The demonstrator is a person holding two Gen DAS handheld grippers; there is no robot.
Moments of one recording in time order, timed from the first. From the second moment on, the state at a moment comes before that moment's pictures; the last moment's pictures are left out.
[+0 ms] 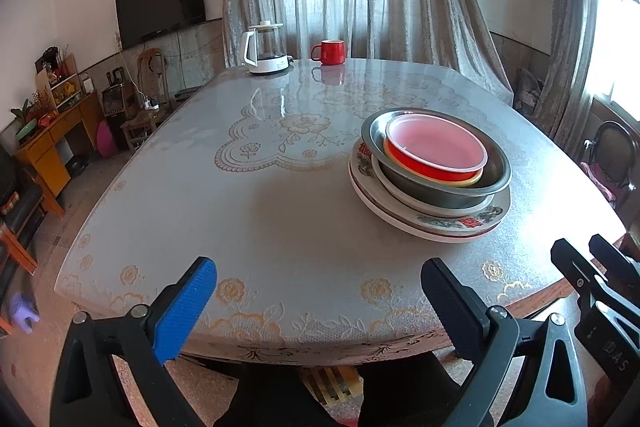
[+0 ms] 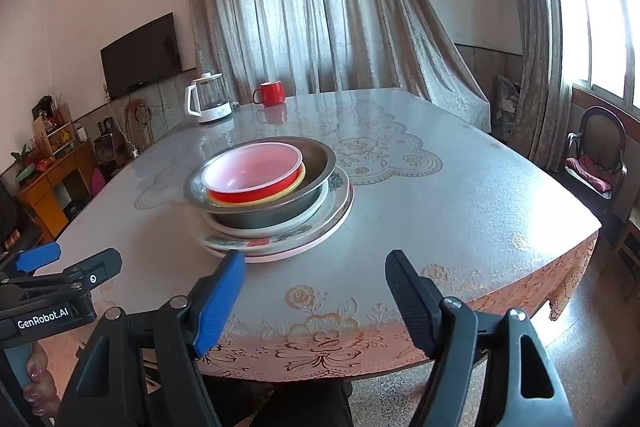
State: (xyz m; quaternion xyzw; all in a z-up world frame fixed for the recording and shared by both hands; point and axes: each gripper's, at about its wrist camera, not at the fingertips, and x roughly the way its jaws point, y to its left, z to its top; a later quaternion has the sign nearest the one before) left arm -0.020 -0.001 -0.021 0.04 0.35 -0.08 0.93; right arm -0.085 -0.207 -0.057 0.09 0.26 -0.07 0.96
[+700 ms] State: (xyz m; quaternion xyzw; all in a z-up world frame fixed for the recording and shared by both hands) left arm -0.020 0.000 -0.024 0.04 0.35 -0.08 0.93; right arm -0.085 -0.203 -0.060 0.09 0.27 -0.07 0.96
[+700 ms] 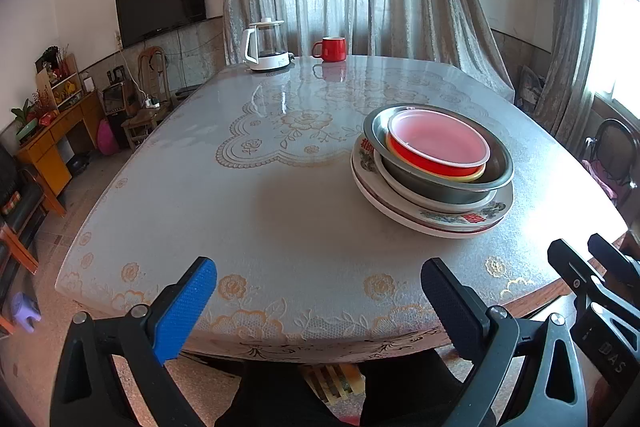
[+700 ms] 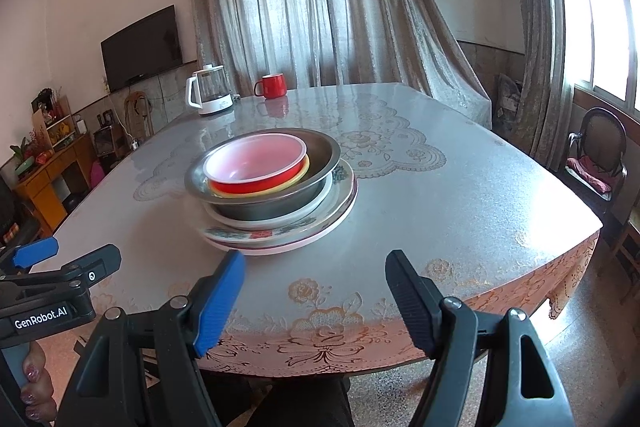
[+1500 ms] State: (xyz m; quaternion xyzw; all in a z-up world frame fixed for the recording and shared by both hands) left arm -0.020 -0.001 -0.024 0.04 0.35 -0.08 0.93; right arm -0.085 -0.202 -0.062 0.09 0.27 -0.06 0.96
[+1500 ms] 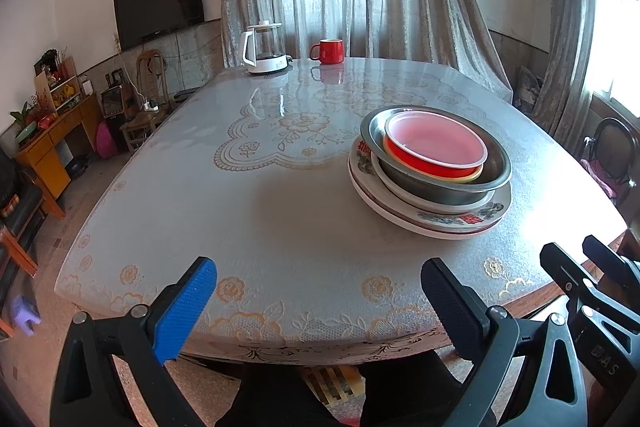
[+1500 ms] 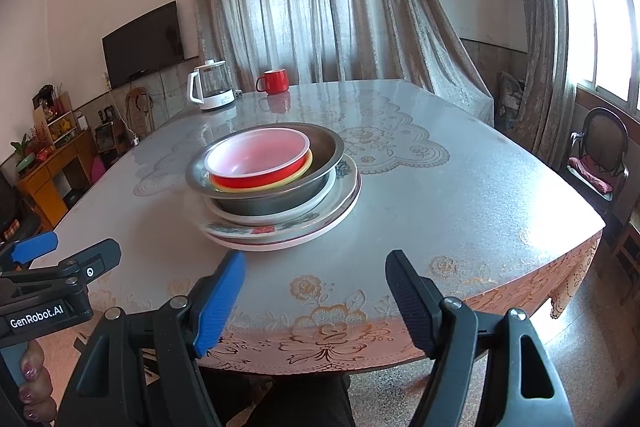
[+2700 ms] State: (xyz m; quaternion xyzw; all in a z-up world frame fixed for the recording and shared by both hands) left arm -0.019 -0.006 -0.029 0.04 0.35 -0.10 0.93; right arm -0.082 -0.203 -0.067 0.09 0.28 -0.07 0.95
